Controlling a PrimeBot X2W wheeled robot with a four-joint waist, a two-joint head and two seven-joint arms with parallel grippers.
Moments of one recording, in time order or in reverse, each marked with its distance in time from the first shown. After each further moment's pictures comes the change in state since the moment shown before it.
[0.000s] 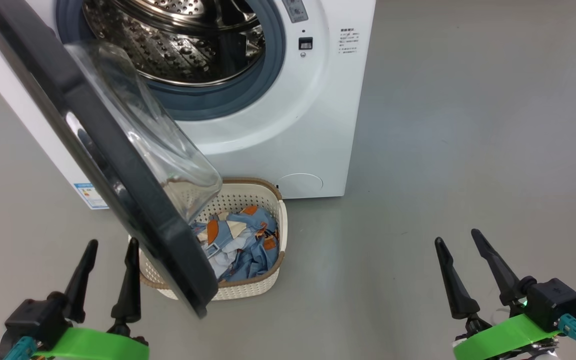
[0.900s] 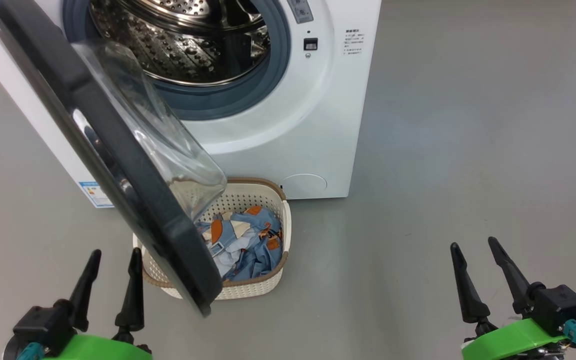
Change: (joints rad) left arm 0.026 -0.015 0.014 0.016 0.027 0.000 0.000; right arm 0.020 0.059 -0.102 0.016 -0.104 0.000 0.000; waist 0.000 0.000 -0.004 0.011
